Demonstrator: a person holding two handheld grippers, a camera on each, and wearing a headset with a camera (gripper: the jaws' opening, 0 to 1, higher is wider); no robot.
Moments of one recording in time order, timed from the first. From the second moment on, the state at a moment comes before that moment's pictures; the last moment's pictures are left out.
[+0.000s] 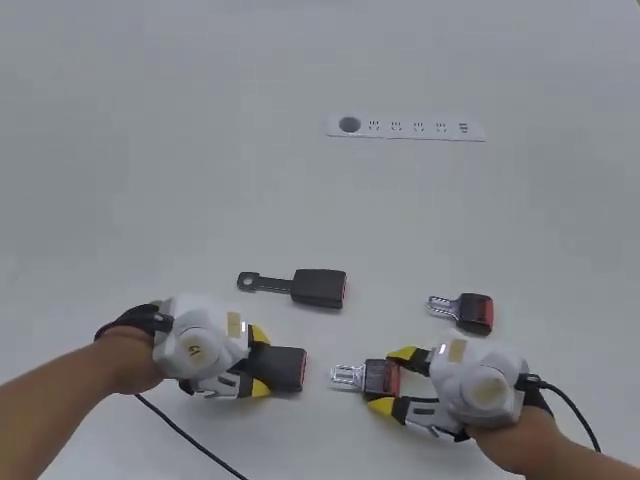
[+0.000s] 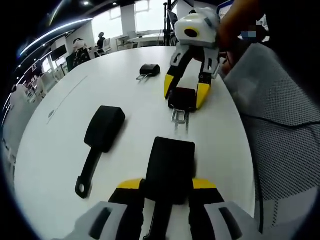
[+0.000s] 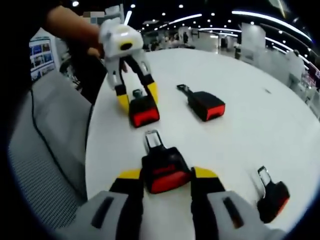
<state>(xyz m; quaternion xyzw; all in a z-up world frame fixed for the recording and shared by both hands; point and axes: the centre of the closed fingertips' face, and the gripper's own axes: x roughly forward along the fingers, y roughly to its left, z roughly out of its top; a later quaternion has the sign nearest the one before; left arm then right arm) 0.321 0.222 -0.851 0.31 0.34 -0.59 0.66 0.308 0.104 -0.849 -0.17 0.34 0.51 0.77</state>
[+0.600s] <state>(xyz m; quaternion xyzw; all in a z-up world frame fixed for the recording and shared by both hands) 0.320 0.220 -0.850 0.31 0.34 -0.60 0.65 0.317 0.142 -0.851 -0.19 0.35 0.52 0.76</state>
